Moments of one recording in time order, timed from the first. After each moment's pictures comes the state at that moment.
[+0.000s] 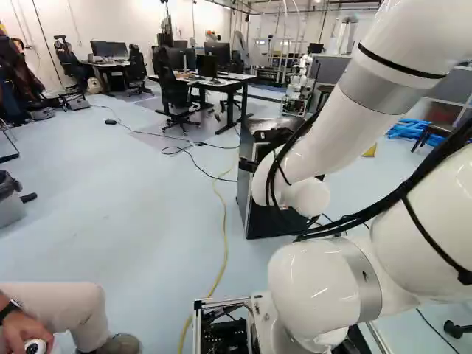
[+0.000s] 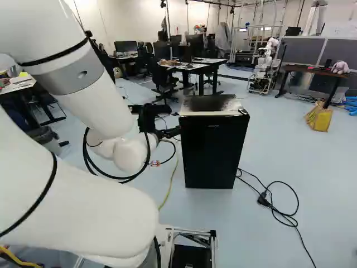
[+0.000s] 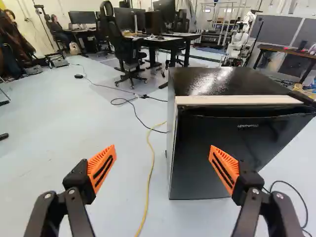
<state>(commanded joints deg) 0.0 16.0 -5.0 0.0 50.0 0.0</state>
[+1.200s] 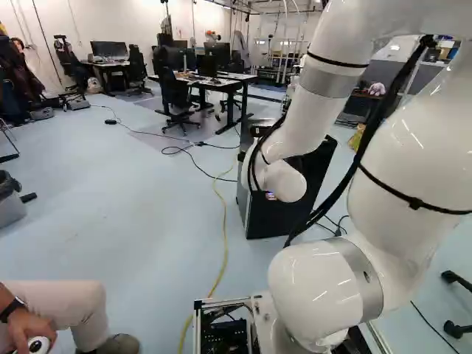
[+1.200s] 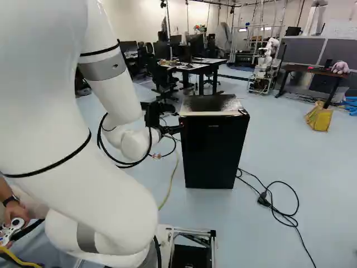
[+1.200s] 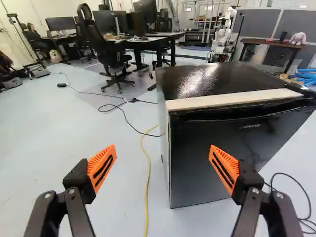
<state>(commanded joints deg) 3.5 -0.8 -14.1 10.9 59.1 0.0</state>
